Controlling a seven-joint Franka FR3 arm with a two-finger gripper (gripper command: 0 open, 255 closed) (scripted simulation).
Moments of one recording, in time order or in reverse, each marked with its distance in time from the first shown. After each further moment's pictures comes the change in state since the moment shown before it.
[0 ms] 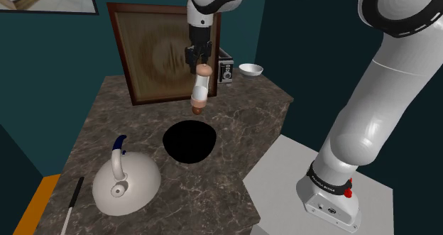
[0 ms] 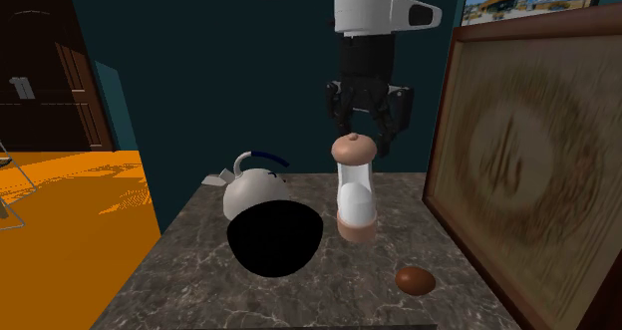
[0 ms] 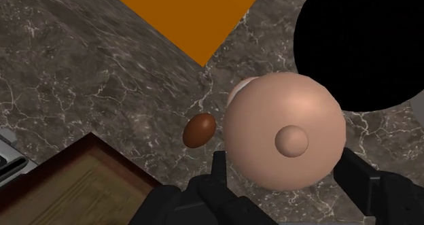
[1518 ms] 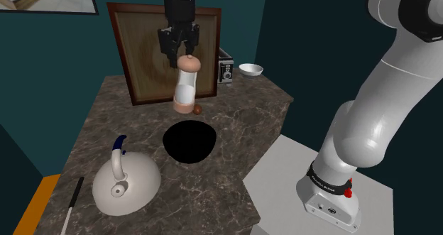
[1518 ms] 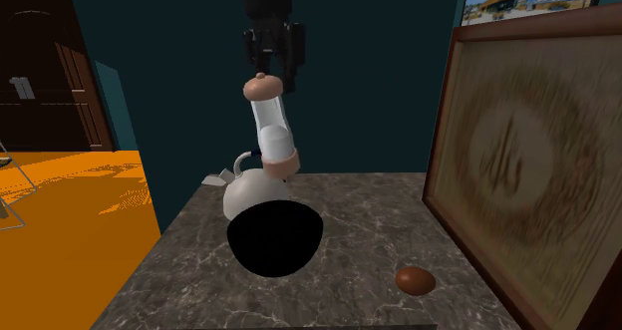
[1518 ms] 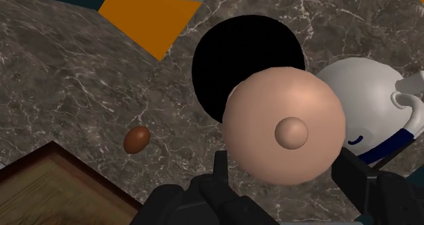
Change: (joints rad) arm 0.131 -0.080 0.156 0.126 0.015 -0.208 0.283
